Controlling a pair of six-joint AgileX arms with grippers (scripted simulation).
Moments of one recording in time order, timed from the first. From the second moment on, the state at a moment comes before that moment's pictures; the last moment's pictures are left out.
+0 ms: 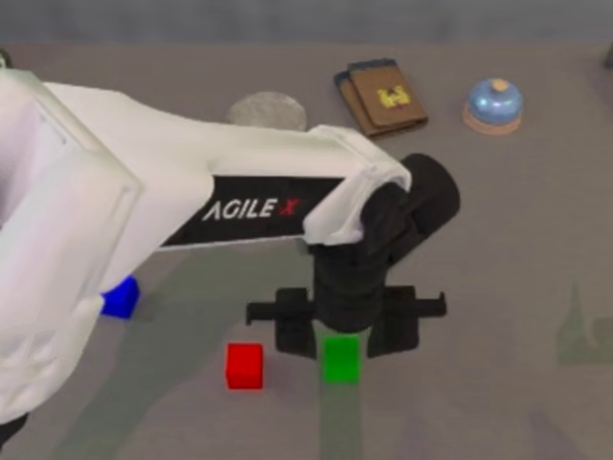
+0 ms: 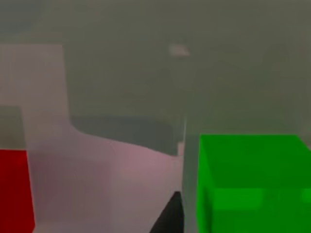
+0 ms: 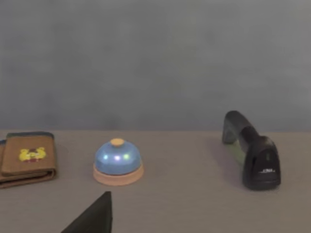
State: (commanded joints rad) left arm -0.87 2.15 1.50 -0.91 -0.01 -0.87; right arm 0.01 0.00 0.00 0.00 0.00 0.00
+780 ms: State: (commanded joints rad) left arm -0.87 2.15 1.51 -0.92 -0.01 -0.87; right arm 0.01 0.00 0.00 0.00 0.00 0.00
